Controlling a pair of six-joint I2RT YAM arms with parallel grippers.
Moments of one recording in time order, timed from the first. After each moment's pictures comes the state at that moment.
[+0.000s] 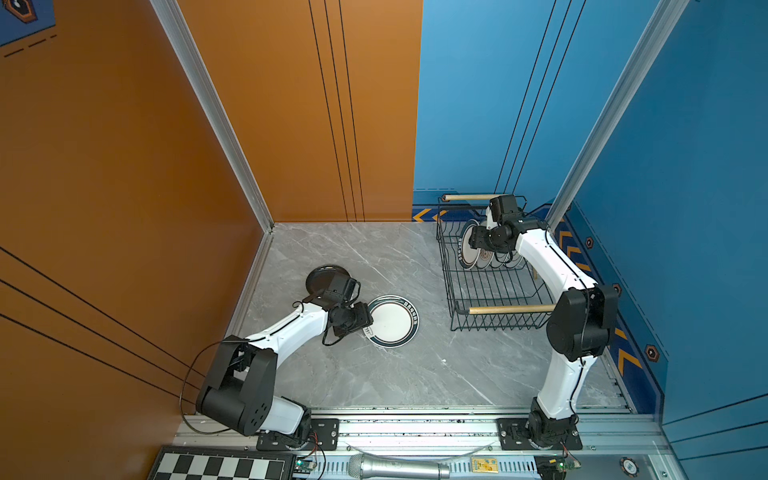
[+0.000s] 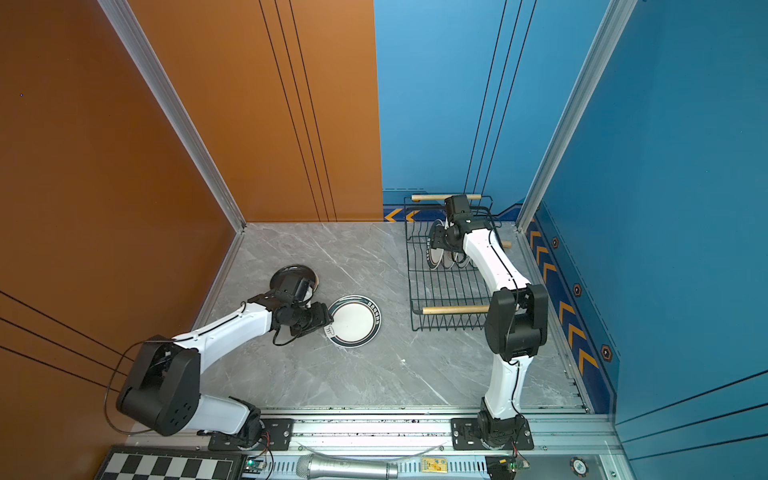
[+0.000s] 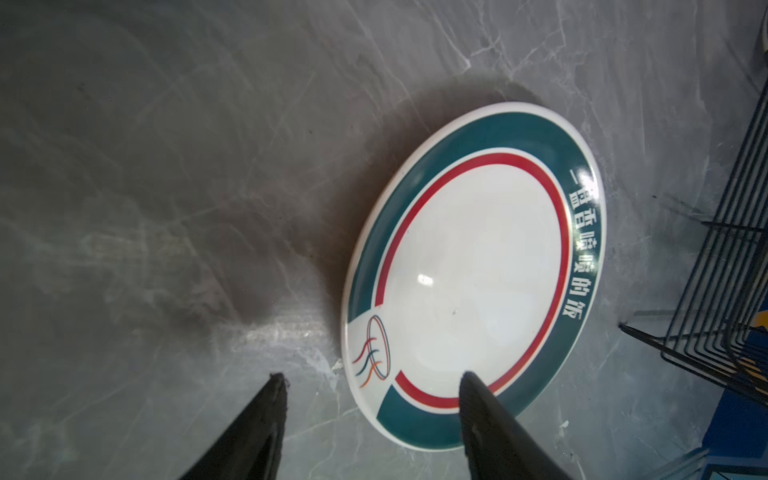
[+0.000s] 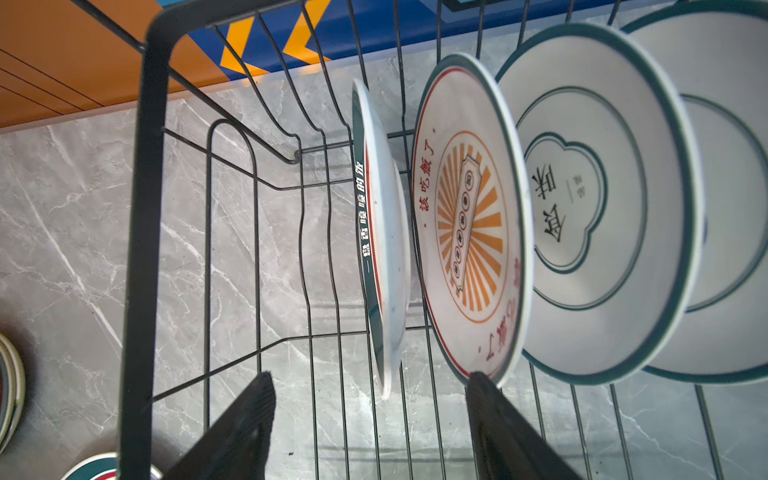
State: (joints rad) left arm -0.35 1.43 0.82 -0.52 0.20 -0.70; right arm 0.17 1.93 1.78 -0.78 0.01 0.29
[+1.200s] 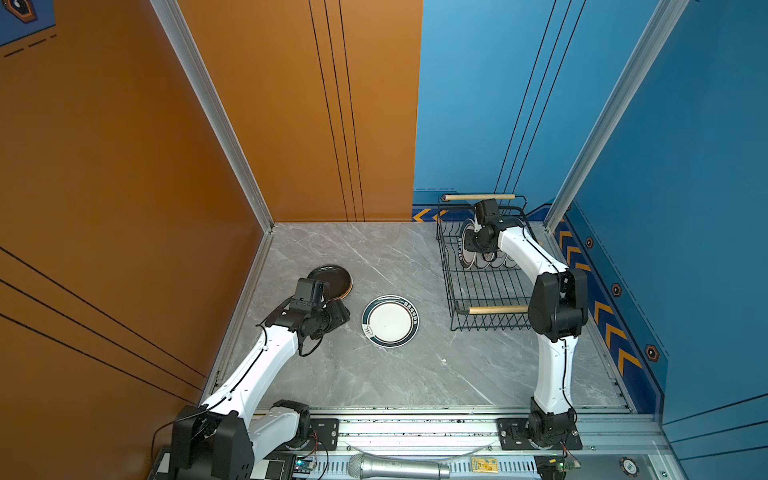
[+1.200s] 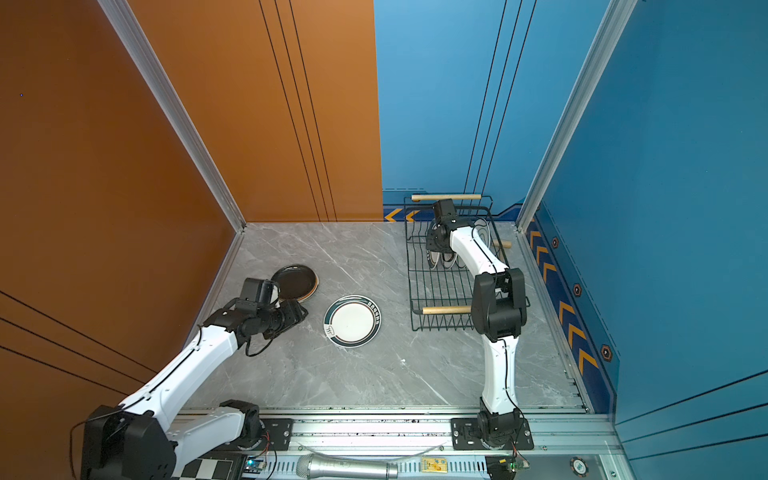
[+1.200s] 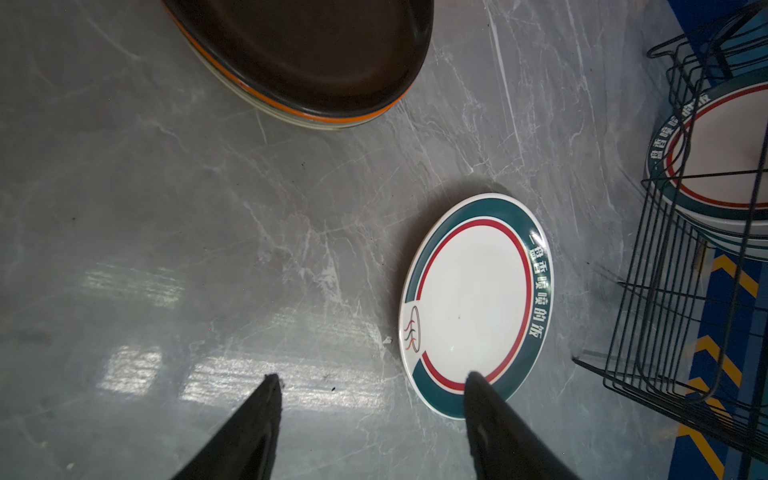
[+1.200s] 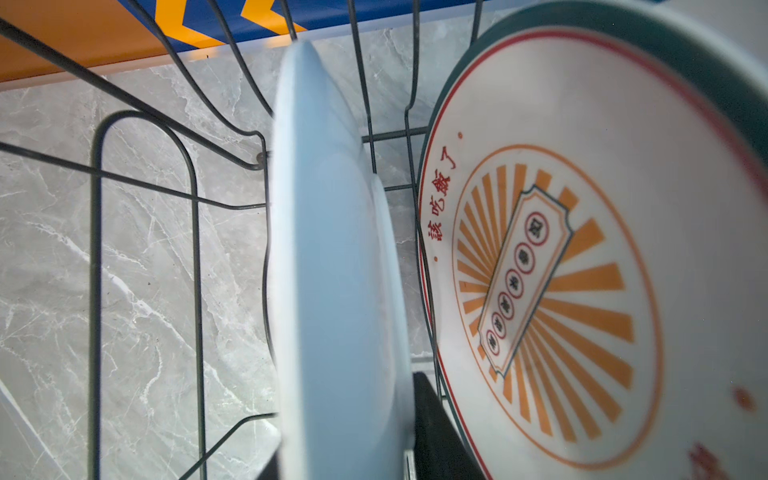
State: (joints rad) left arm -0.18 1.11 0.74 -0.61 0.16 -0.70; right arm 0.20 2.13 1.89 -0.75 0.07 0.28
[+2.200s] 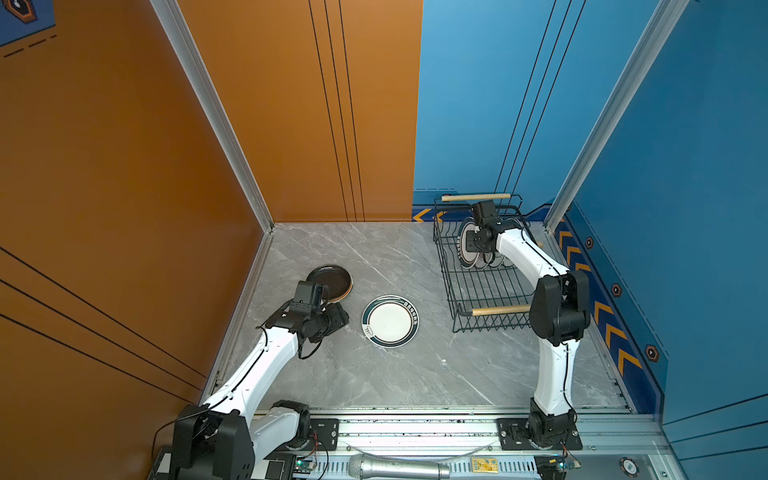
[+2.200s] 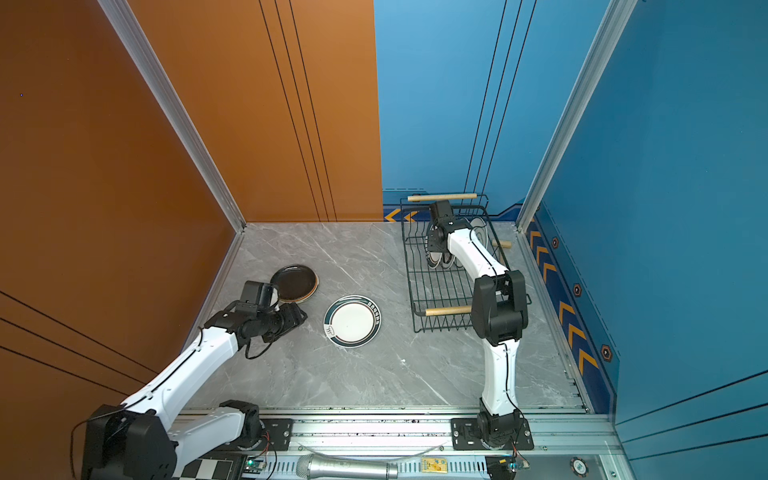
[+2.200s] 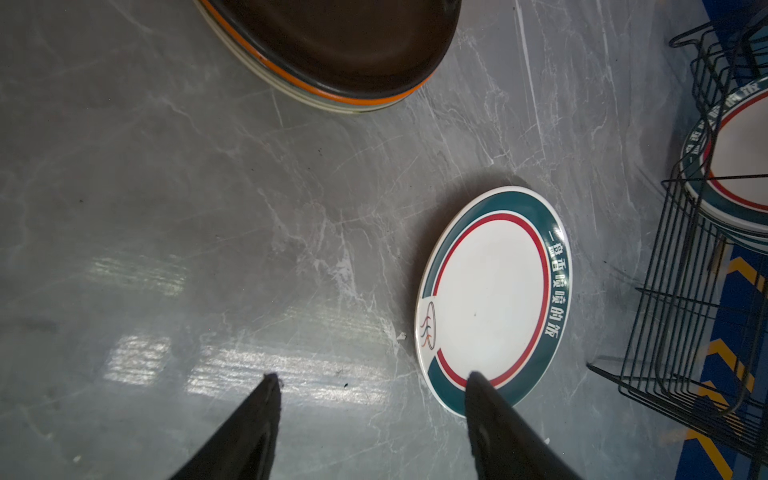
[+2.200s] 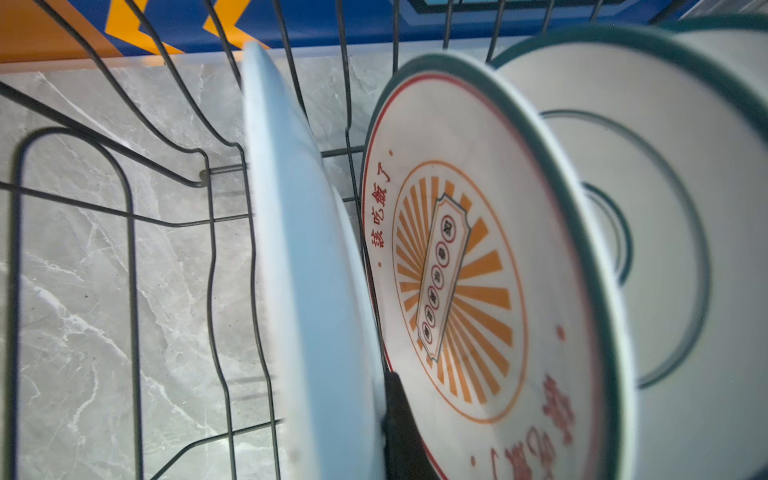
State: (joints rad) left arm -0.17 1.11 0.71 -0.61 0.17 -0.70; right arm 0.23 2.08 1.85 -0.72 0.24 0.23
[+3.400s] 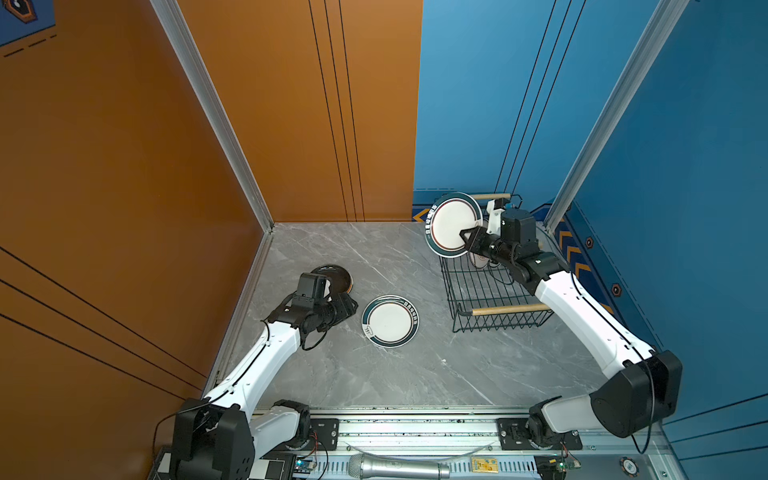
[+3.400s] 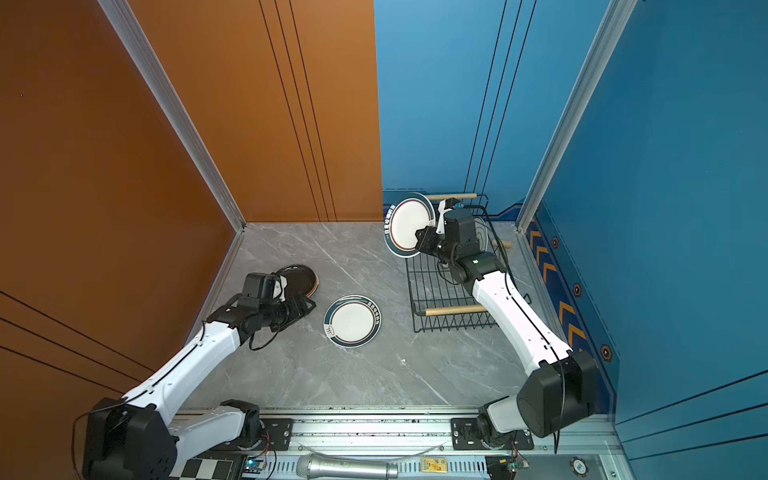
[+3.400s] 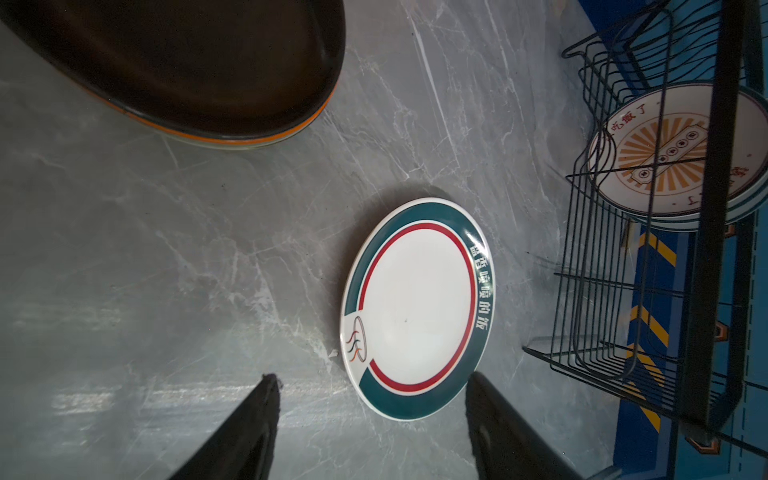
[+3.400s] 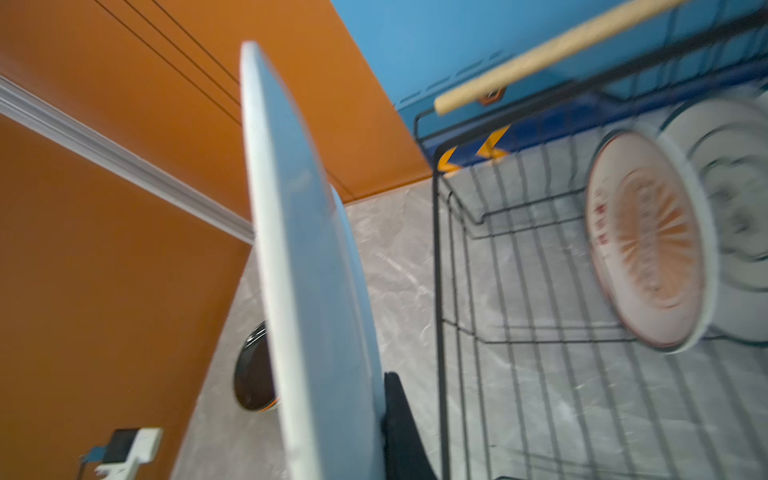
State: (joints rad) left arm -0.21 1.15 0.77 -0.51 0.27 -0.70; right arm 0.34 1.45 1.31 -0.31 -0.20 0.64
